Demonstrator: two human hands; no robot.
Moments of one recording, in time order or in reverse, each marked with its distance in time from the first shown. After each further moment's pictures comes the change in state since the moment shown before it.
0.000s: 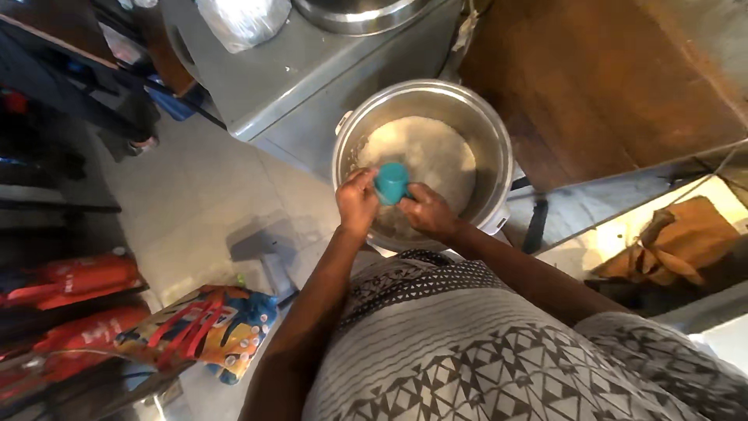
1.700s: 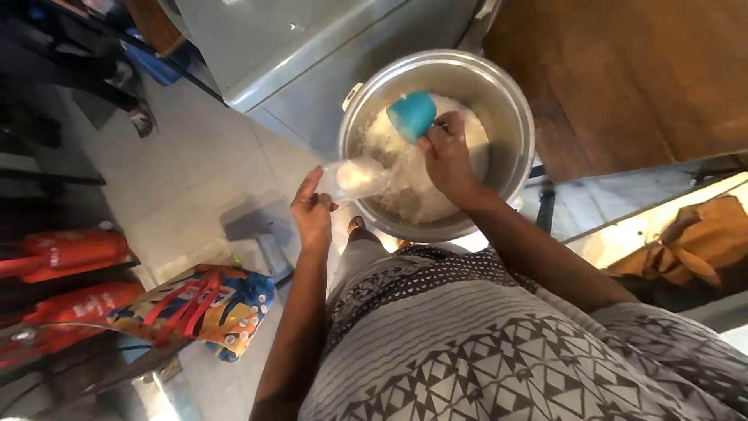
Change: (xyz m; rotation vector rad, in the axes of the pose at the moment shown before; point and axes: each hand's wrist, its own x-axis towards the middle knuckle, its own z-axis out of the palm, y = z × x) left_hand -0.042 -0.033 -0.080 -0.474 0.182 -0.637; right_hand 0.072 0.003 -0.022 0.130 0.107 0.392
